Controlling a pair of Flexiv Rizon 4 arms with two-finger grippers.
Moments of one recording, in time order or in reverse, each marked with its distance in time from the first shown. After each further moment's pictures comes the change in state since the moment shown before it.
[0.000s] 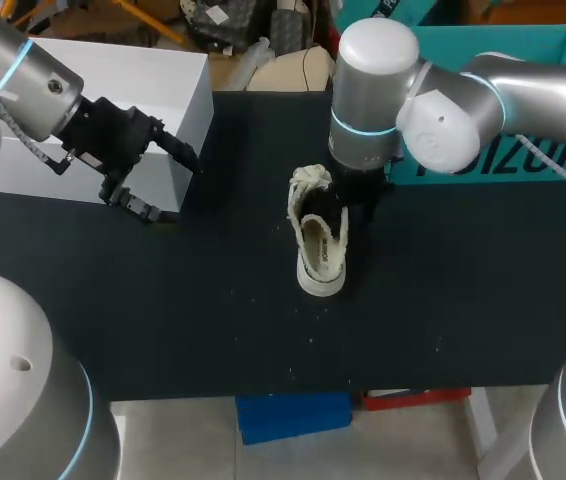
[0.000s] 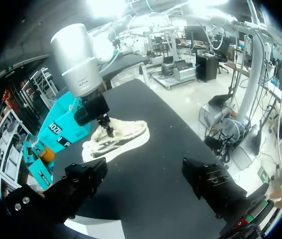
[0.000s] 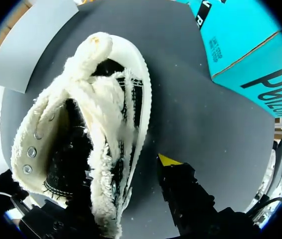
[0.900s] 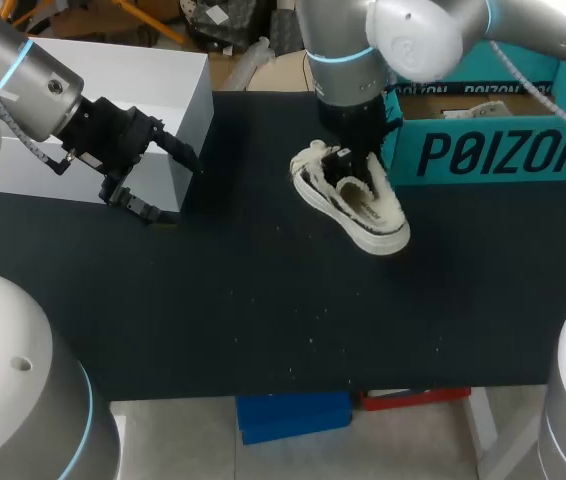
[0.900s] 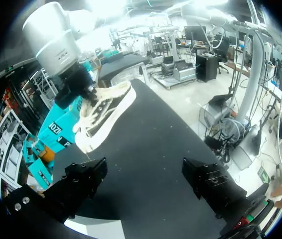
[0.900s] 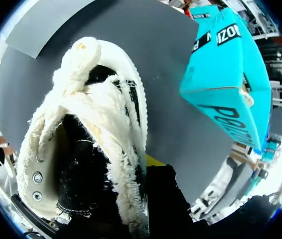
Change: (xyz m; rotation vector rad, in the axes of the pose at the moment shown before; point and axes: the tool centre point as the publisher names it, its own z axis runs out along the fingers) left arm 0.000 0.000 0.000 0.000 0.000 0.000; right arm -0.036 0.003 -0.119 0.152 -0.235 -0.333
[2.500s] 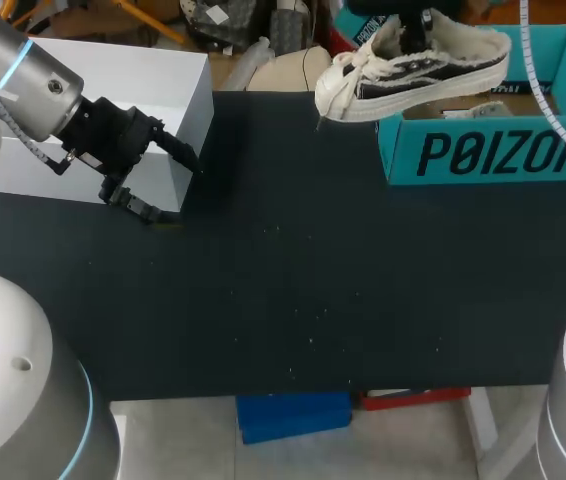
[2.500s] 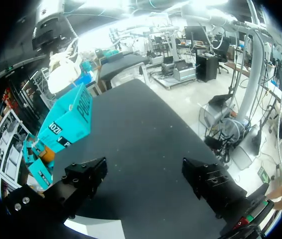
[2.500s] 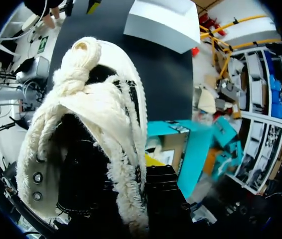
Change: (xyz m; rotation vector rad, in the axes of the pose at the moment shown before) left arm 0.000 0.000 0.000 0.000 0.000 0.000; right arm -0.121 0.042 -0.166 -0.225 -0.181 -1.085
